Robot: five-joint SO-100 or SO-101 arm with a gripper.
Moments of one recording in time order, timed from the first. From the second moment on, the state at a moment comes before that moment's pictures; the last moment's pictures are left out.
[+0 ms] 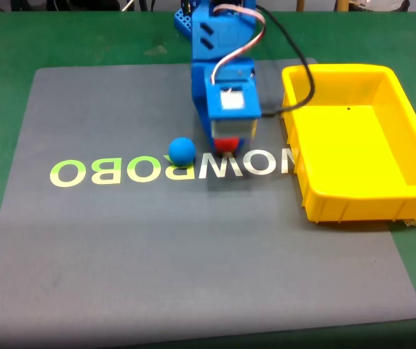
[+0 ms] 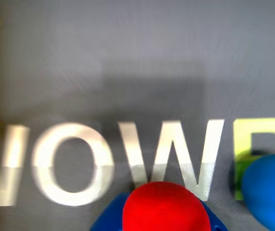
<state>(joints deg) -1.2 81.4 98.2 40.9 -84.1</state>
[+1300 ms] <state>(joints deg) -28.0 96.2 93.4 40.9 -79.9</state>
